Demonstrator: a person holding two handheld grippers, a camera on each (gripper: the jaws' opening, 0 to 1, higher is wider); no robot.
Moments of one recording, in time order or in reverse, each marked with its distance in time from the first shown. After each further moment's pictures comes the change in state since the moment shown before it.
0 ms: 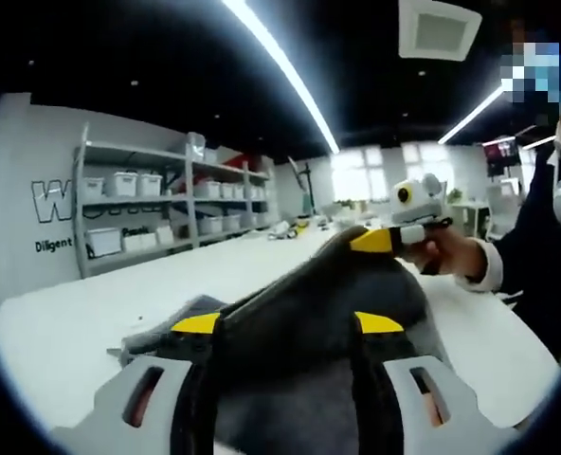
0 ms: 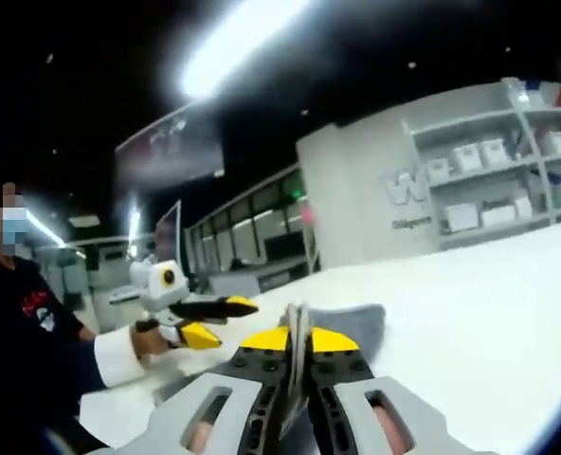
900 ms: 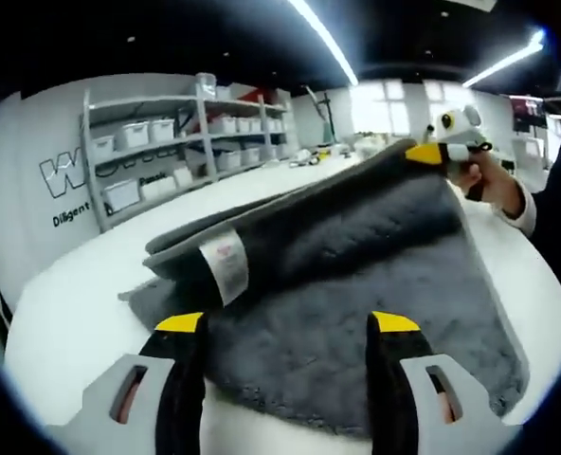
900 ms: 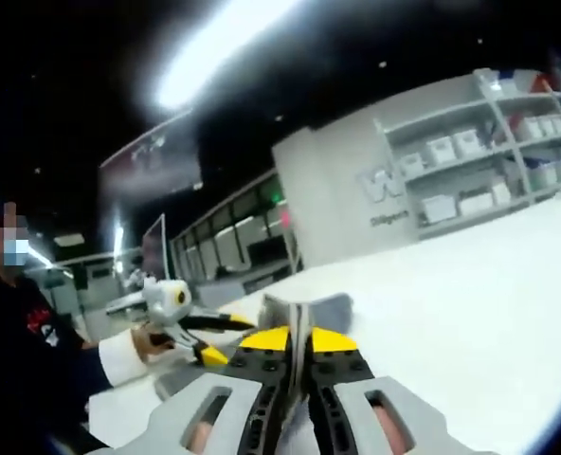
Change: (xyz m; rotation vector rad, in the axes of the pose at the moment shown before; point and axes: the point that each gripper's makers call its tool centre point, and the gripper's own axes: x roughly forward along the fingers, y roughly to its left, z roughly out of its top) left arm 0.005 0.024 -0.068 0.033 0.313 0.102; right arm -0.051 -0.027 -0.005 0.069 -0.015 -0.087
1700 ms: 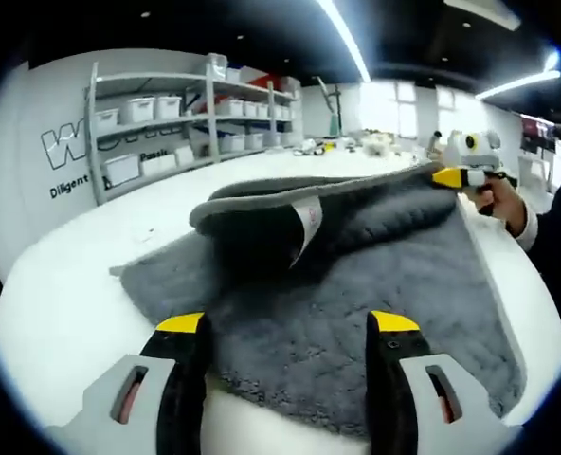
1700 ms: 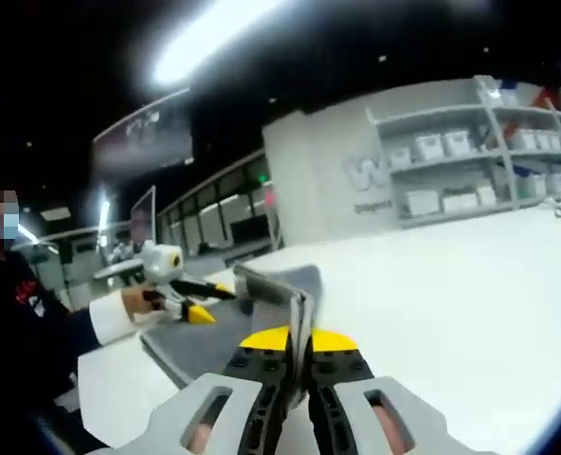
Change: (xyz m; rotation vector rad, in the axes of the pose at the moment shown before) left arm -0.001 -0.016 -0.010 -0.089 0.058 -0.011; right arm -0.051 -0.017 -0.029 -0.075 0.098 -0.085
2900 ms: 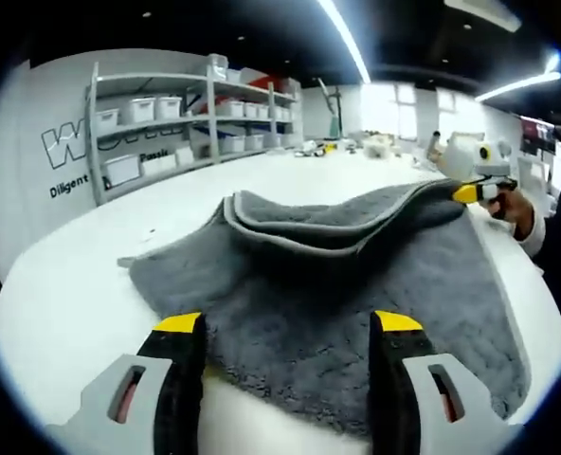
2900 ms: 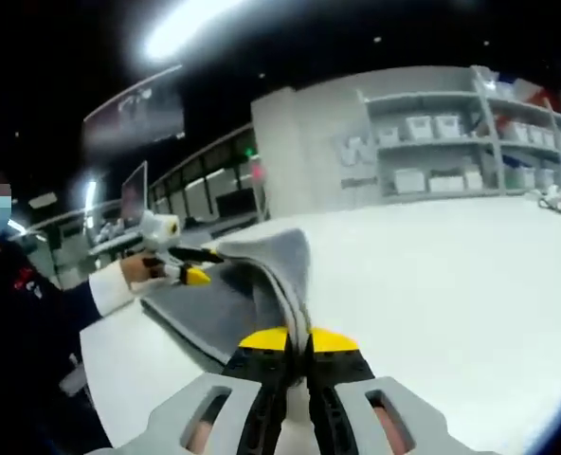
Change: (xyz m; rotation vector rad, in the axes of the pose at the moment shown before) left arm 0.005 0.014 0.000 -0.006 -0.006 -0.004; right arm -0.041 0.001 -0.034 -0.009 0.141 -0.072
